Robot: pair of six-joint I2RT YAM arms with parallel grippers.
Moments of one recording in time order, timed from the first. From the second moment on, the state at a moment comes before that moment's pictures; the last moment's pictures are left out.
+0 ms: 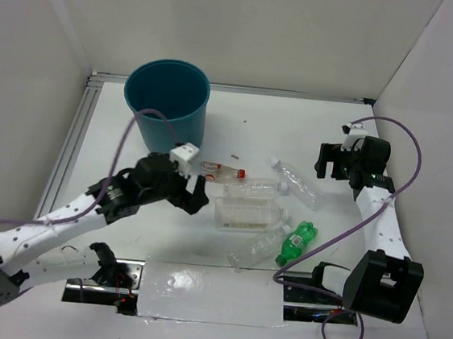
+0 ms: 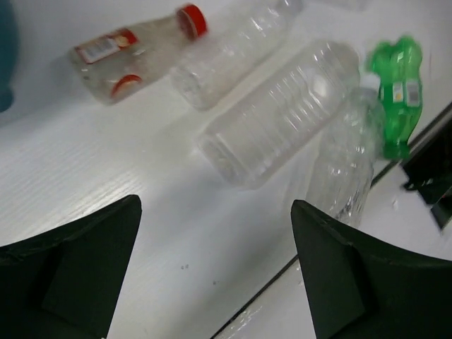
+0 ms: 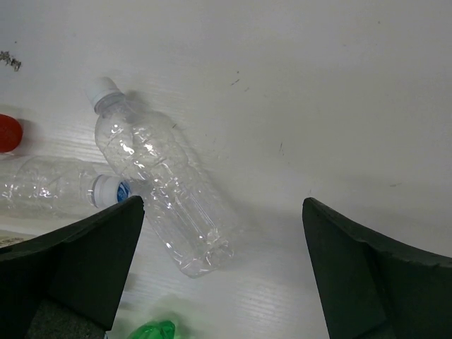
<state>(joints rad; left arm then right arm) -0.75 0.92 0.83 -0.44 0.03 -0.32 -0.20 1.18 0.88 -0.35 -0.31 -0.19</state>
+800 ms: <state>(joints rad) -1.07 1.48 1.08 -0.40 -0.01 0.04 -0.20 1.33 0.94 -0.50 -0.51 -0.47</state>
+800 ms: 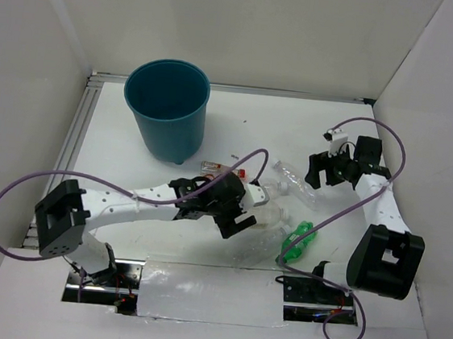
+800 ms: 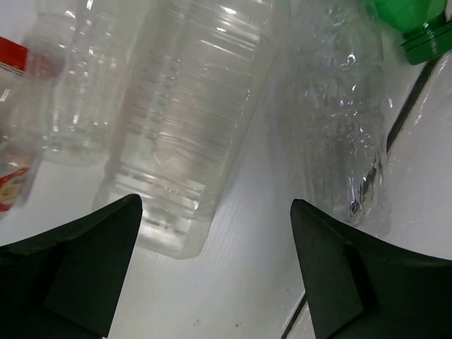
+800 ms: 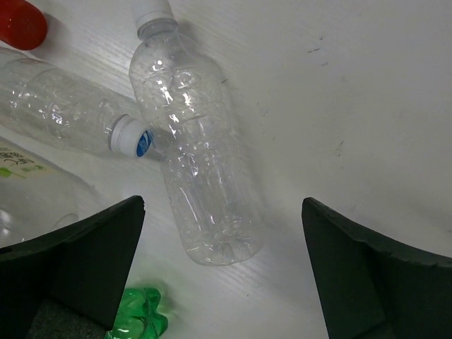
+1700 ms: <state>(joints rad) -1.03 1.78 1.17 -0.14 -0.07 0.18 -0.20 1.35 0.93 -0.56 -0.61 -0.51</state>
